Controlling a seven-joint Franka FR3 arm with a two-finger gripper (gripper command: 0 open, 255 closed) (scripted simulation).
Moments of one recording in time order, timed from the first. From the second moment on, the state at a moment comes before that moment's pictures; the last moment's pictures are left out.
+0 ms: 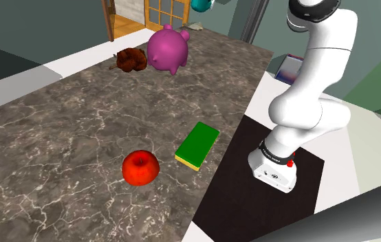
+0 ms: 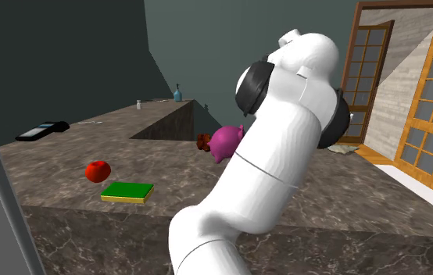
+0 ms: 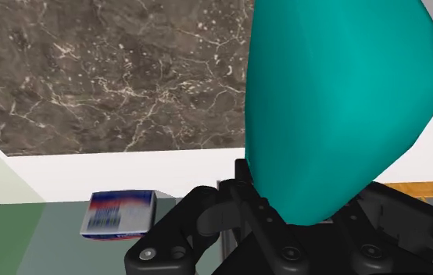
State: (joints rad) arm -0.90 0.54 1.02 -1.12 -1.00 1.55 1.37
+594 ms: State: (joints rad) arm -0.79 0.73 0.92 -0.82 -1.10 1.54 1.21
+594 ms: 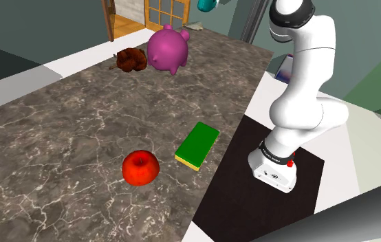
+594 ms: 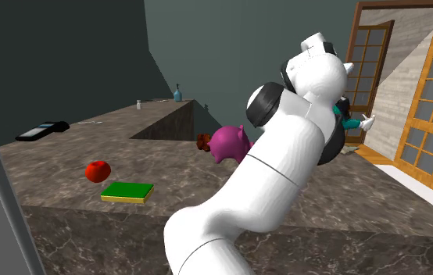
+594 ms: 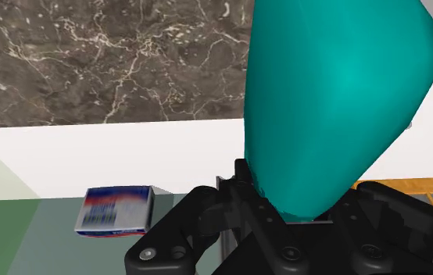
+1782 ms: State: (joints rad) arm -0.95 0.68 0.96 -1.15 -1.07 1.72 1.35
